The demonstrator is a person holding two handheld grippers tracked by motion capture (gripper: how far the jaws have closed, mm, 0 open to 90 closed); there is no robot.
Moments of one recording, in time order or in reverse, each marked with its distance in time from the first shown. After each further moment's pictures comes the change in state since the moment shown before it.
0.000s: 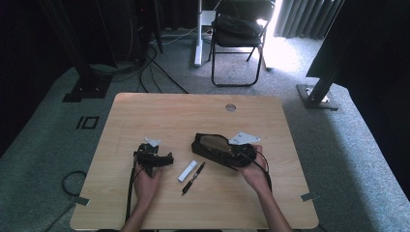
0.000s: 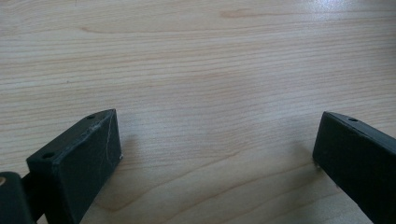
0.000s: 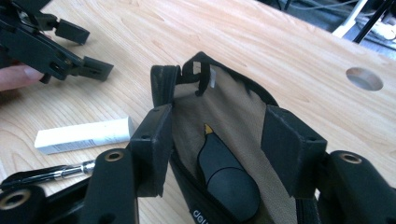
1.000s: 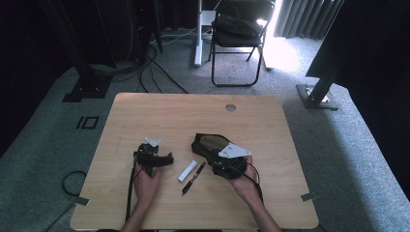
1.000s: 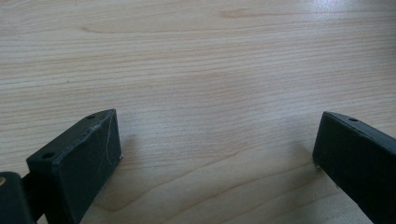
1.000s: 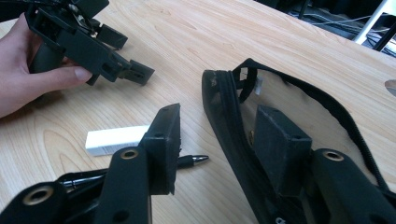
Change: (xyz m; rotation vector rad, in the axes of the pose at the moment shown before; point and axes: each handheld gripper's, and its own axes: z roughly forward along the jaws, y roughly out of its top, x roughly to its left) left arm 0.000 0.000 0.000 0.000 0.000 0.000; right arm 0.045 -0.009 0.004 -0.051 0.026 -0.024
